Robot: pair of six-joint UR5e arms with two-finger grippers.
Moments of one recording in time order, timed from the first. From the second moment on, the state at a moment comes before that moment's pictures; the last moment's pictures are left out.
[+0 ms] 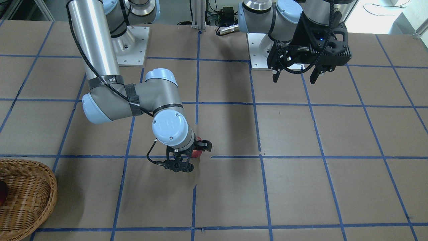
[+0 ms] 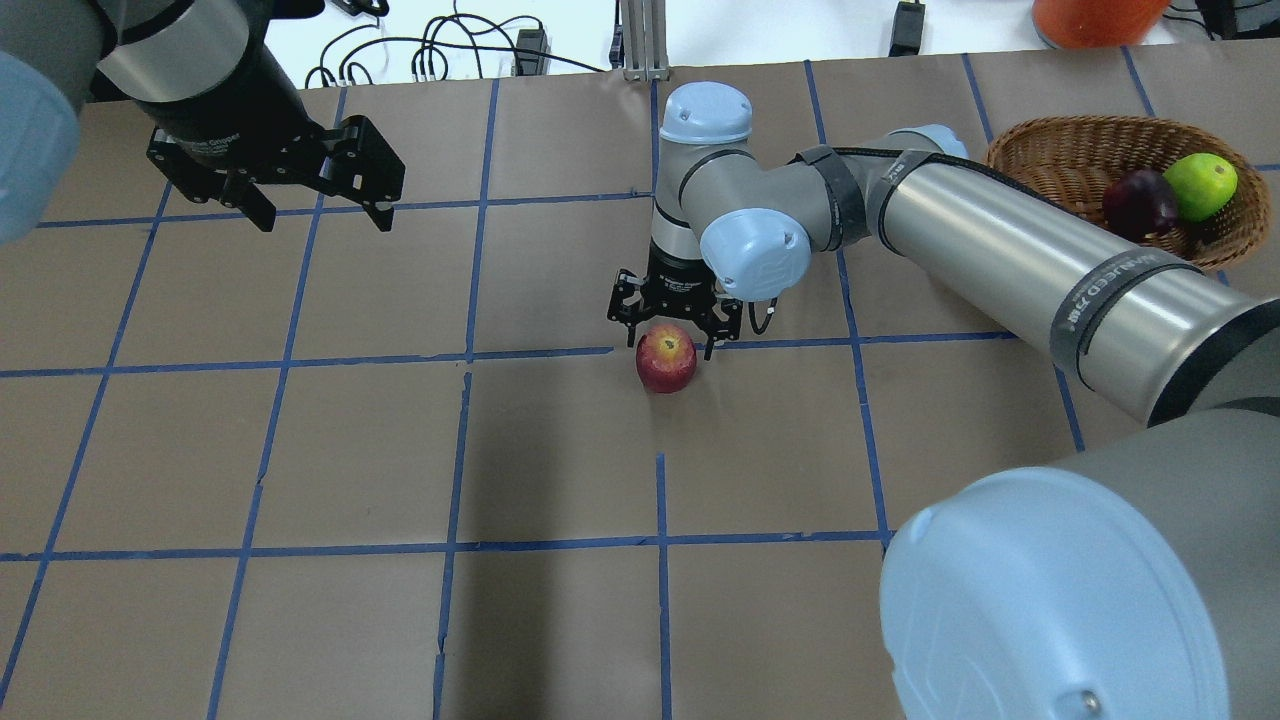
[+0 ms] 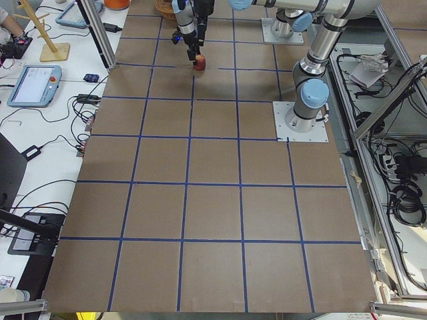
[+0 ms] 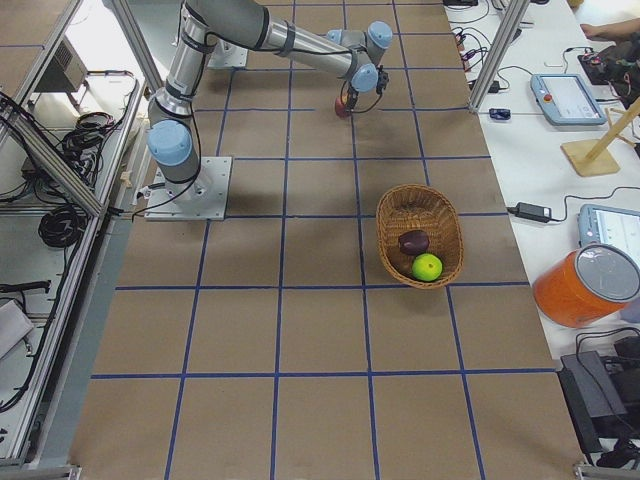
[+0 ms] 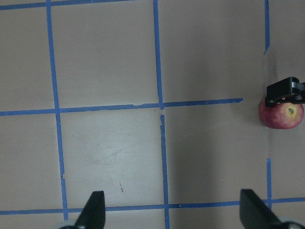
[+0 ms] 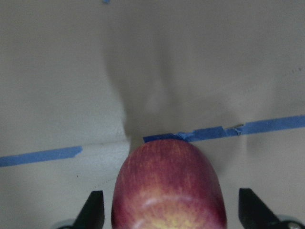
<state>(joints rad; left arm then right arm) -1.59 -1.54 -1.53 -1.56 1.59 0.03 1.87 -0.99 1.55 -1.92 -1.37 0.46</state>
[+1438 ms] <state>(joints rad) -1.58 -1.54 -1.53 -1.56 1.59 0.03 1.33 -1.10 1.33 -1.73 -1.64 -0.10</state>
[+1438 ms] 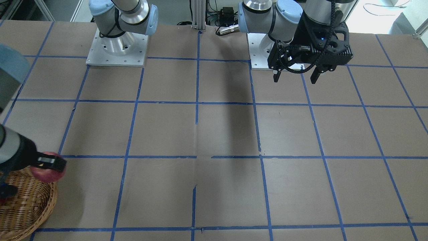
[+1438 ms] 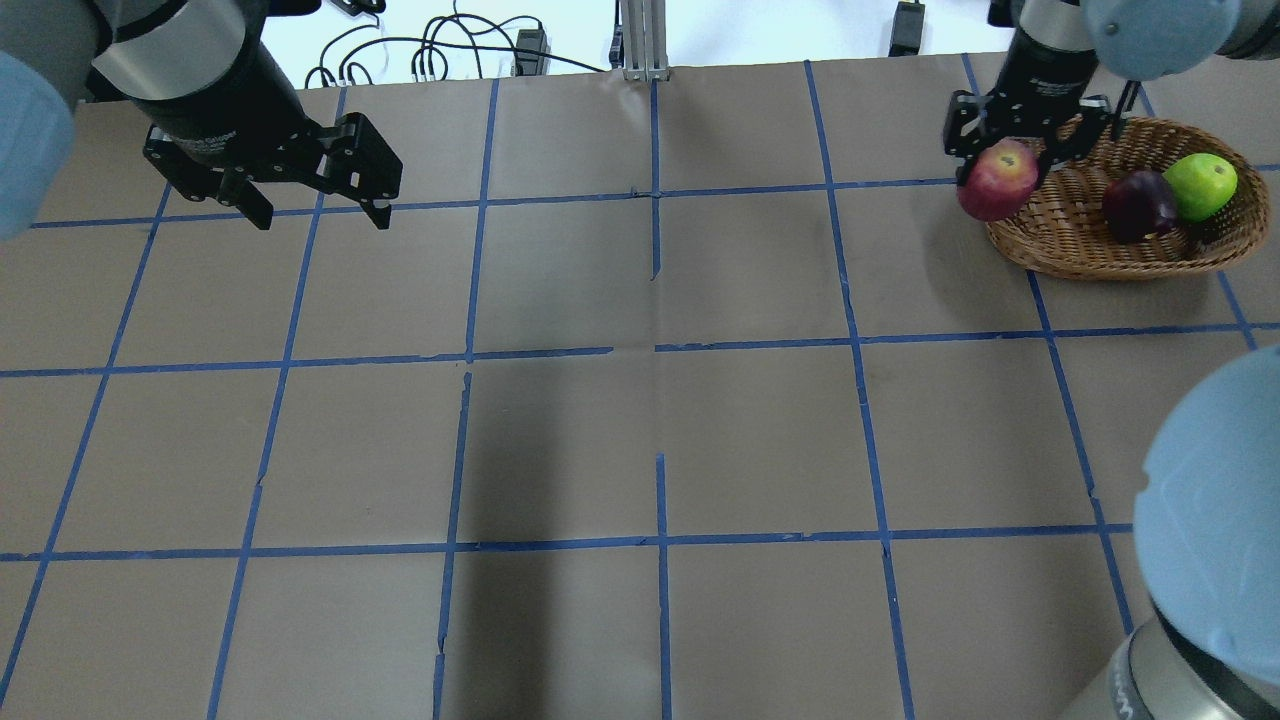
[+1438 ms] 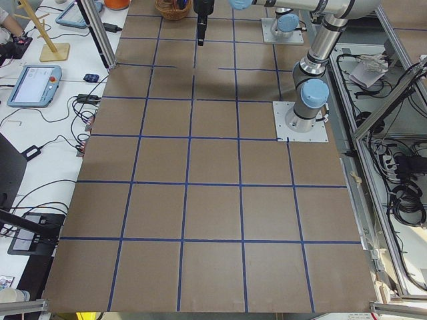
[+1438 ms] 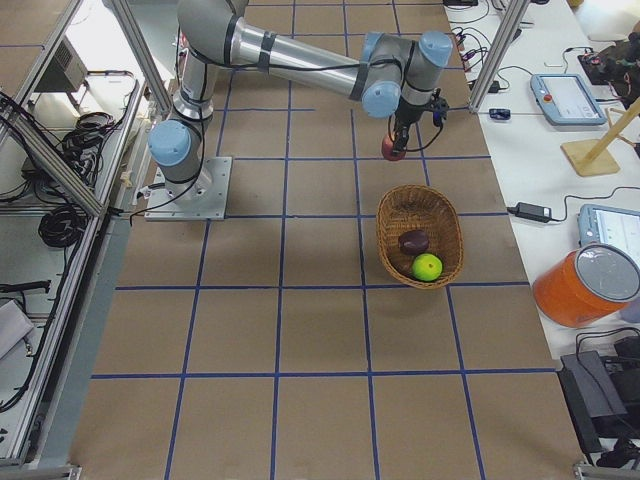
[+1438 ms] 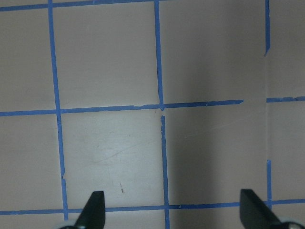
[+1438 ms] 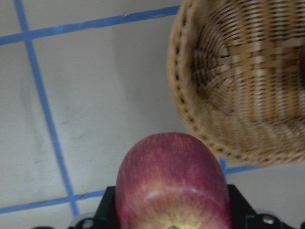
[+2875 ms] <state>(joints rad) -1.58 -1.54 -1.53 -1.56 1.59 0.03 1.22 -0.98 1.33 -1.81 -1.68 -0.31</state>
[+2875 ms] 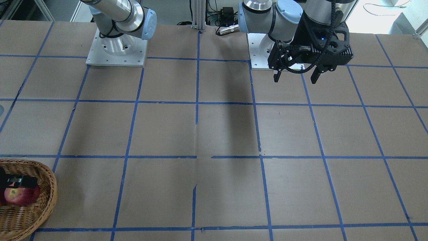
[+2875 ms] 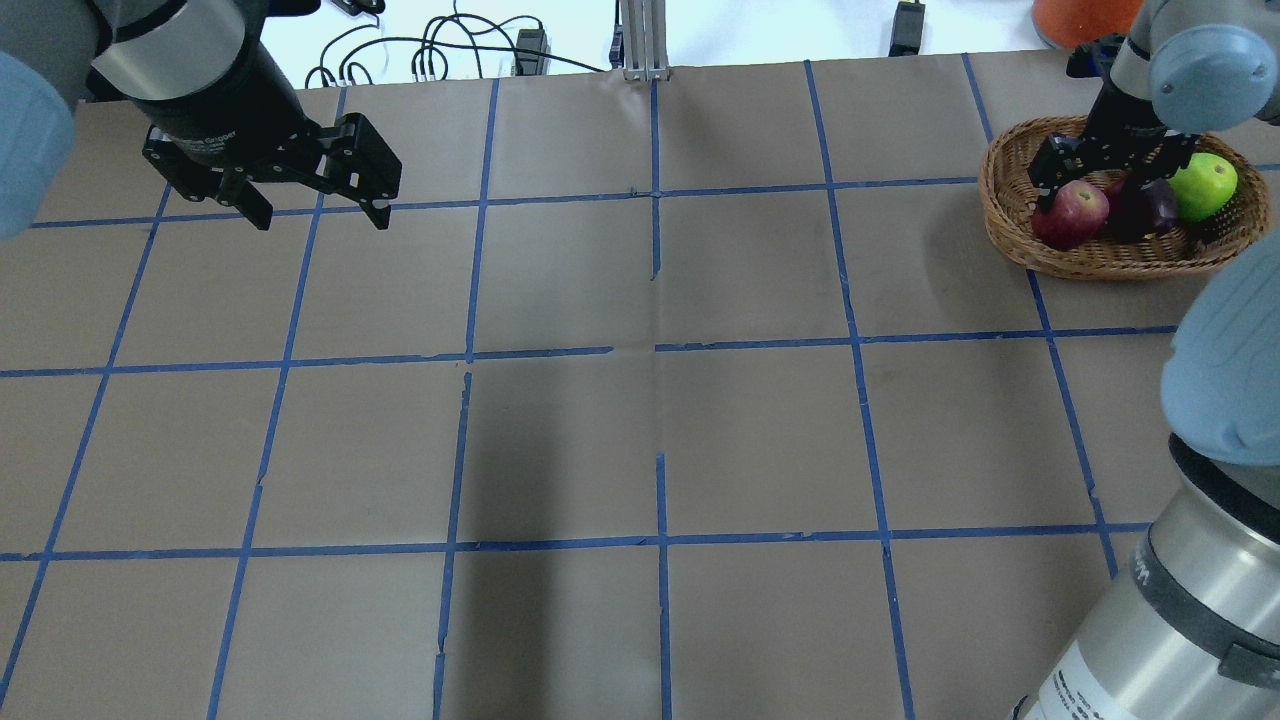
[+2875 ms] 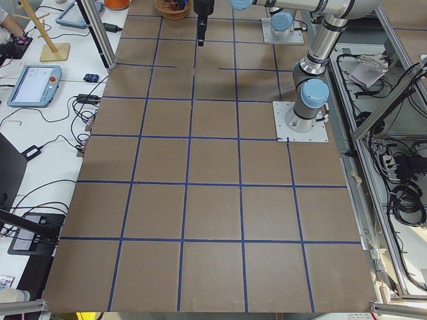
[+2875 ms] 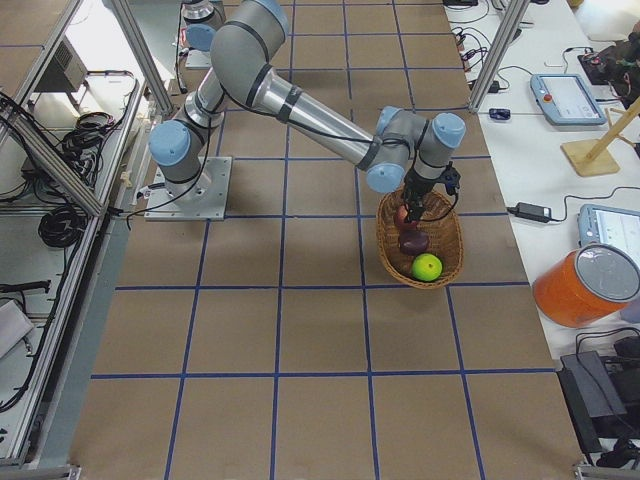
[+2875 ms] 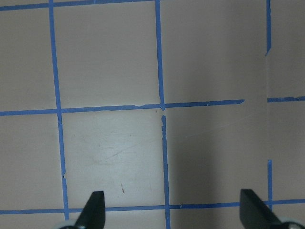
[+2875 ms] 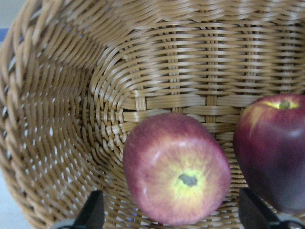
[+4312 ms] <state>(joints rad) -1.58 -1.54 -1.53 -1.56 1.59 0.03 1.61 -1.68 1.65 -1.44 -1.62 0.09</state>
